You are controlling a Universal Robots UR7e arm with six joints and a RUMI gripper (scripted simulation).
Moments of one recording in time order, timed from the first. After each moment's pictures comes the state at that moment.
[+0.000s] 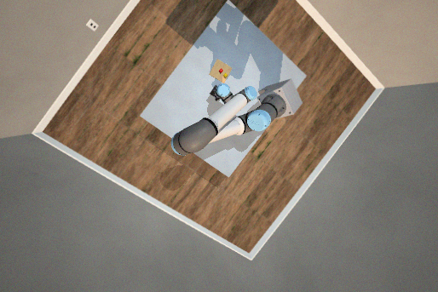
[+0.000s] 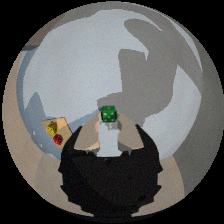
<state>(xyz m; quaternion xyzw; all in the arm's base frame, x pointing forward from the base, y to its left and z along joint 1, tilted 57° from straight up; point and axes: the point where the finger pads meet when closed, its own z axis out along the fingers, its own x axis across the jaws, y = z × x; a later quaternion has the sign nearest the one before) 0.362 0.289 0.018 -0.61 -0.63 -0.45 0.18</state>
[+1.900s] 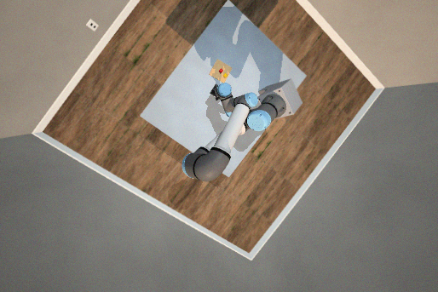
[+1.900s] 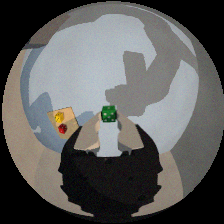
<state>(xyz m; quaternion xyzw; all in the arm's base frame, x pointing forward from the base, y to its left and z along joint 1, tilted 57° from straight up) 0.352 0.252 0.044 -0.61 -0.63 -0.45 0.17</state>
